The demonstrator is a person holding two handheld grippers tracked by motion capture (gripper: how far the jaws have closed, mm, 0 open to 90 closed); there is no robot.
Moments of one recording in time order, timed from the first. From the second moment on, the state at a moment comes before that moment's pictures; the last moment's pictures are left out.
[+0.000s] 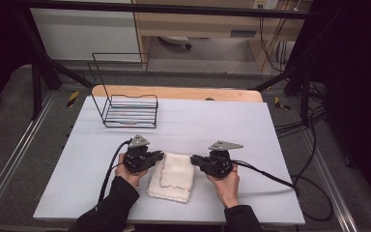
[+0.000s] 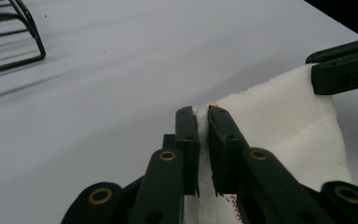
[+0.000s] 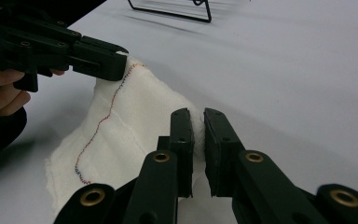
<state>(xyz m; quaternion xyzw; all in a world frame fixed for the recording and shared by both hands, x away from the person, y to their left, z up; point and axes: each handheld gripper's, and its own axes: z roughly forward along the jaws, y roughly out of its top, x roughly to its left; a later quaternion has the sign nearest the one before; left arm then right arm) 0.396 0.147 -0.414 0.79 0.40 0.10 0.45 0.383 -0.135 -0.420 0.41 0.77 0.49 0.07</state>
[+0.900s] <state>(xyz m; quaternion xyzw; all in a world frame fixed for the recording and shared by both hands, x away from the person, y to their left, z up) 0.371 0.154 -0.372 0.76 0.38 0.14 0.51 0.364 -0.137 -0.377 0.37 0.75 0.53 0.13</state>
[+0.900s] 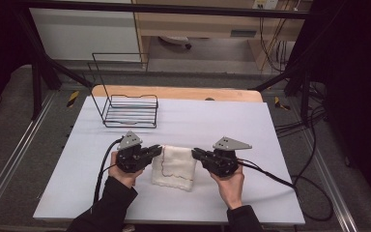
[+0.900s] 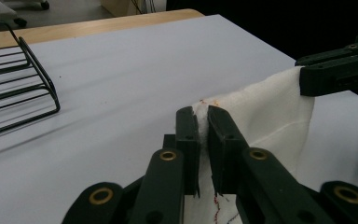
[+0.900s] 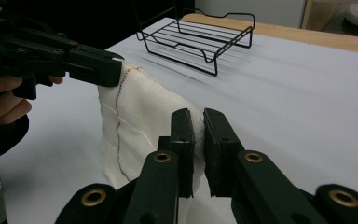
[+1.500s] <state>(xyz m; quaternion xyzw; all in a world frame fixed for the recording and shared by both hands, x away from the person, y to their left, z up) 0.367 0.168 -0.352 0.74 0.38 0.16 0.53 0.361 -0.125 -0.349 0.34 0.75 0.55 0.17</state>
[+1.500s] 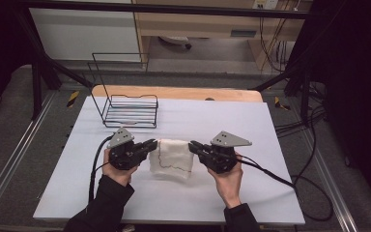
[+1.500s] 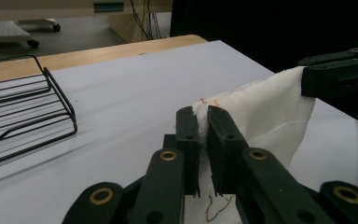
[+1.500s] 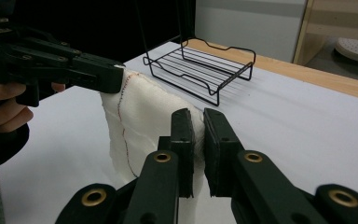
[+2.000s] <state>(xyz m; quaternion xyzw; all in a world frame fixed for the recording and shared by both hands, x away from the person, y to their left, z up) 0.372 0.197 -0.332 0.72 0.38 0.19 0.55 0.371 -0.096 -0.332 0.32 0.74 0.57 0.18</state>
